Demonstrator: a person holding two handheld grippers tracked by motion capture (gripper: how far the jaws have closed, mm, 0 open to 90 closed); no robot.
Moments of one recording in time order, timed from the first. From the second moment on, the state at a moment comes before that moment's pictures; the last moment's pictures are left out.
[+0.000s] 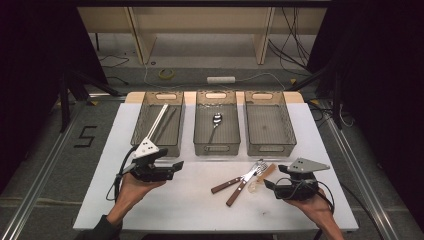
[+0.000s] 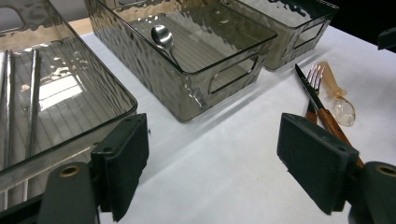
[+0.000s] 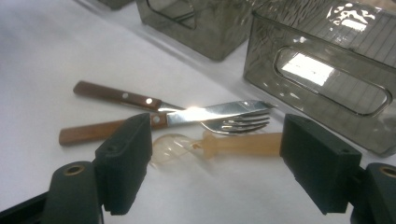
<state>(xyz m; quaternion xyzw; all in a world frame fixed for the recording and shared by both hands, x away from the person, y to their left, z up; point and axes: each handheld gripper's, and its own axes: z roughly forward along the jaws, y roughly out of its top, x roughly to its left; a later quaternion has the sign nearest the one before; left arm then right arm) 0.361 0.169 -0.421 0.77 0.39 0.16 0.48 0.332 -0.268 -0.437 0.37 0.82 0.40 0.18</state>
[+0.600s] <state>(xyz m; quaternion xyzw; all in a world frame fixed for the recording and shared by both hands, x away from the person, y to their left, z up) 0.339 0.175 -0.423 0.77 0.38 0.17 0.48 0.348 -0.246 -0.433 0.25 0.91 0.29 0.18</state>
